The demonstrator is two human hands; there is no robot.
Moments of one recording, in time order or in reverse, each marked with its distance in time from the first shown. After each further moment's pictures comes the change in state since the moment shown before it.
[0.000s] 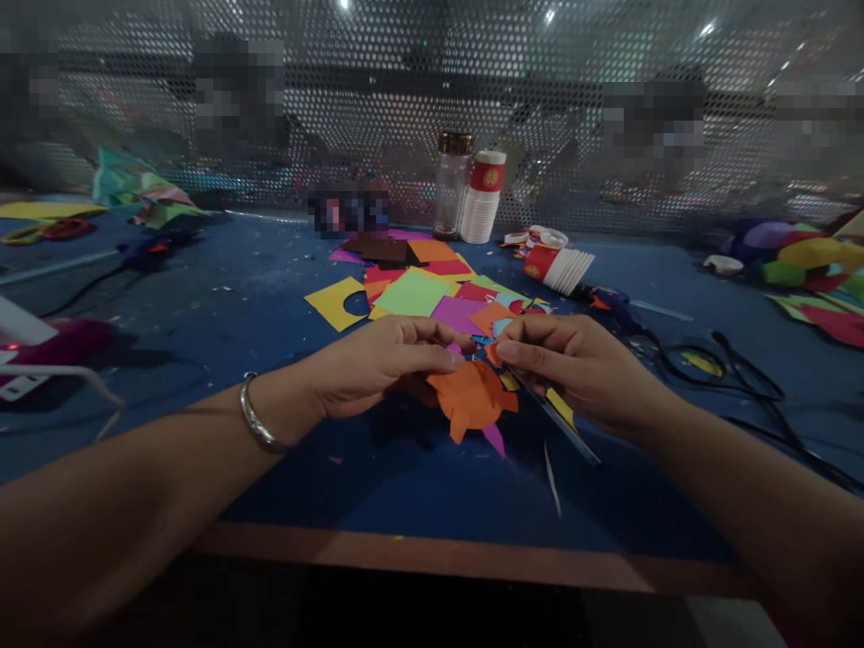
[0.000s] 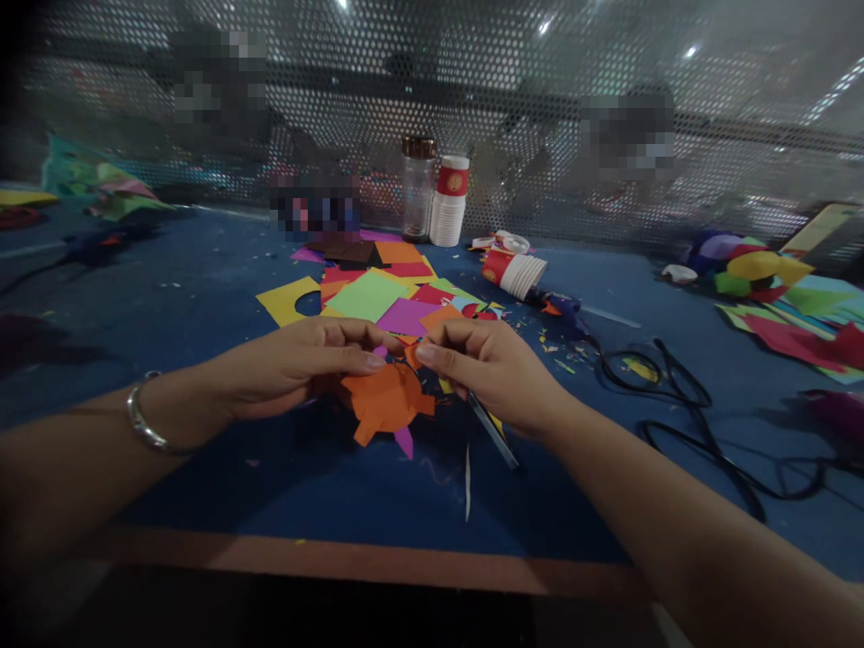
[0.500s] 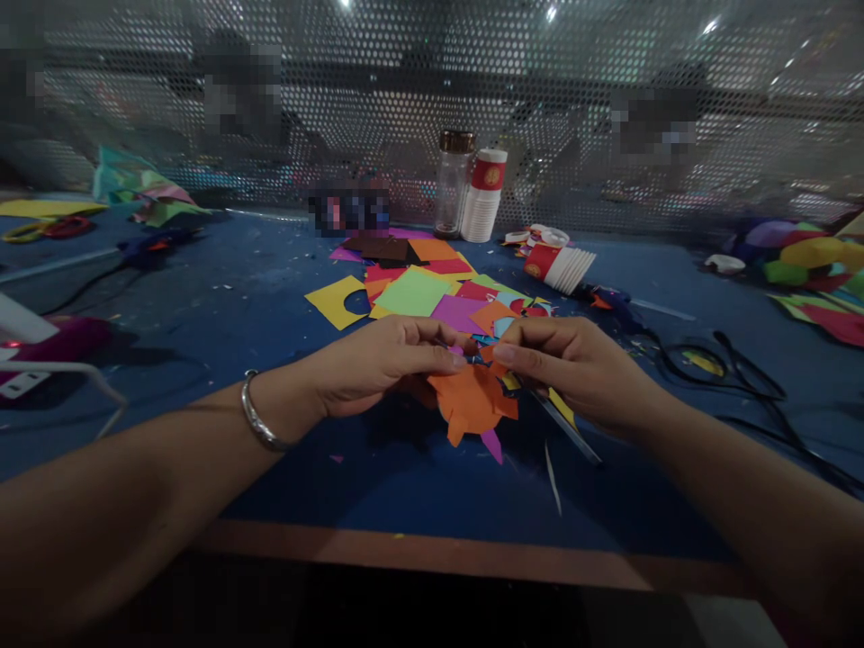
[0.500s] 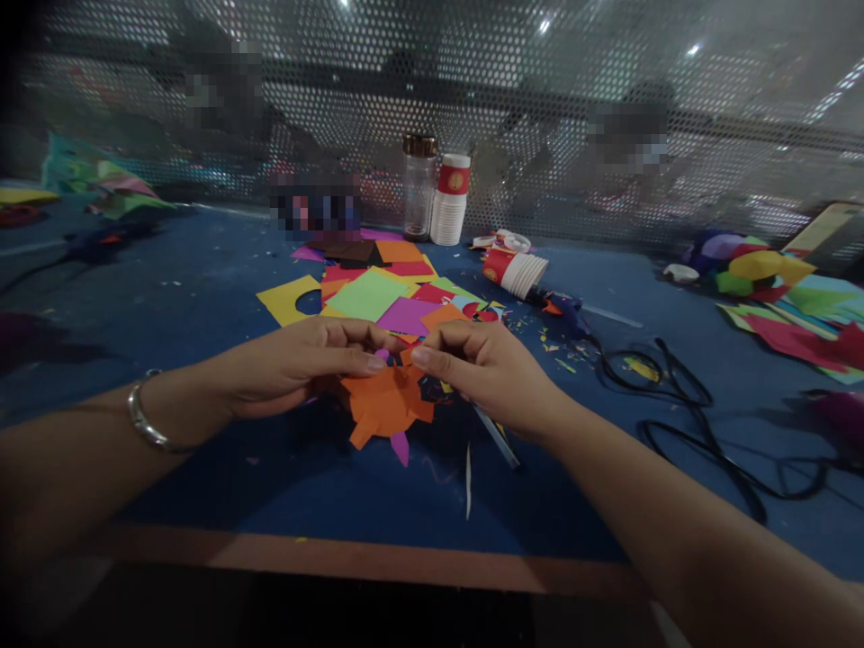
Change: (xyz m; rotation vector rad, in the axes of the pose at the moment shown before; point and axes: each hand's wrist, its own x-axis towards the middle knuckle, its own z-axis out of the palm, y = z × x) left_hand -0.003 0.003 0.004 0.008 0.002 -0.033; right_hand 0.000 0.000 0.002 -0.072 -0.029 -0.048
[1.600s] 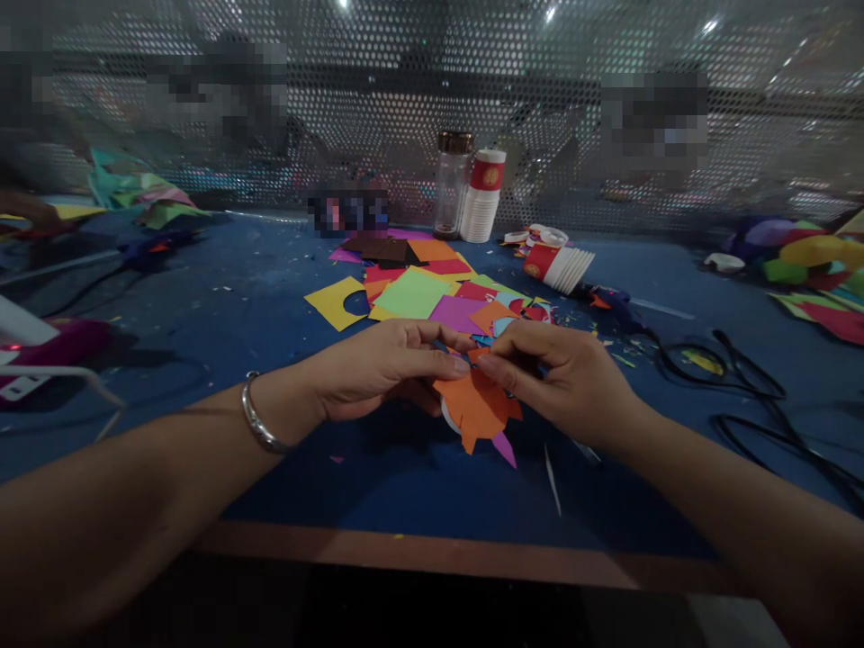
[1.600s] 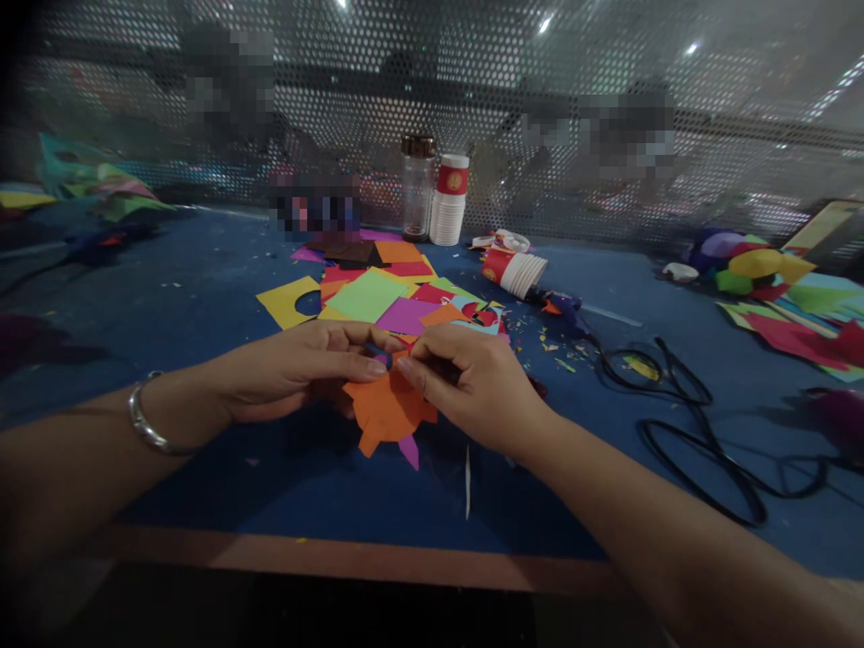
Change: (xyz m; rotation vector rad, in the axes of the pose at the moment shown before) left_hand 0.001 0.002 0.000 0.023 -0.049 -0.007; right_hand -0.005 0.001 0.011 -0.492 0.152 -0.351
